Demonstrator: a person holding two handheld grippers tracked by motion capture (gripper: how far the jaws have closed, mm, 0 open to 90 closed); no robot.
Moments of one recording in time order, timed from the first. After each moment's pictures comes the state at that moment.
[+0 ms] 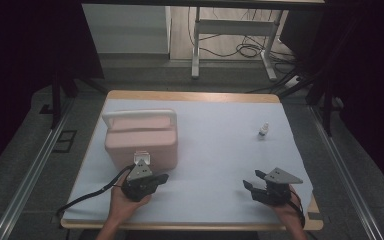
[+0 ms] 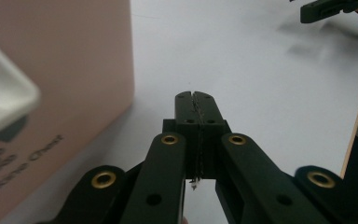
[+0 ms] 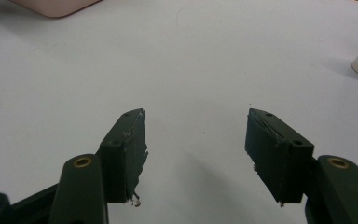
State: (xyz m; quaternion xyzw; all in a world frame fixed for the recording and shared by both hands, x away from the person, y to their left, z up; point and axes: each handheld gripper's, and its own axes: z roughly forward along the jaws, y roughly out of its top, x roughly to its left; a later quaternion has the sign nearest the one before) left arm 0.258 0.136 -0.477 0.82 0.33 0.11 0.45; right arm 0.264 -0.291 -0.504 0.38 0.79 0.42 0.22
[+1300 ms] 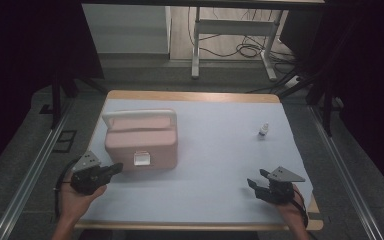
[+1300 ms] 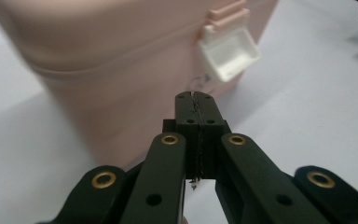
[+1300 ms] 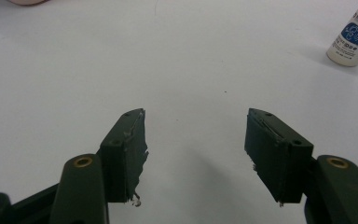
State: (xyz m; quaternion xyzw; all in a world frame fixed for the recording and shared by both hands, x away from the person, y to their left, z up) left arm 0.252 0.247 -0.442 0.78 0.41 0.17 0.43; right arm 0.268 -0.302 -0.507 0.40 0.79 0.40 0.24
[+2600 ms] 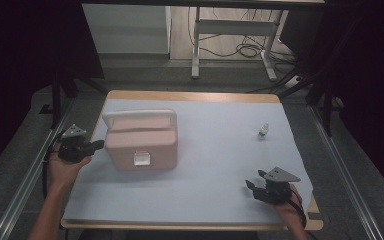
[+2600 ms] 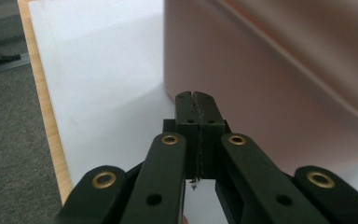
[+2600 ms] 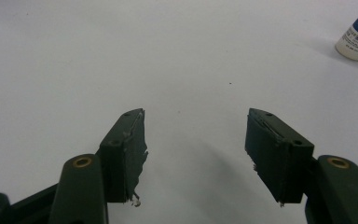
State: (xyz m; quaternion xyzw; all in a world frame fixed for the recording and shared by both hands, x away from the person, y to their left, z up) left arm 0.340 0.310 -0.454 0.77 0.49 0.18 0.38; right arm 0.271 -0.296 -0.513 0.39 0.80 0.38 0.24
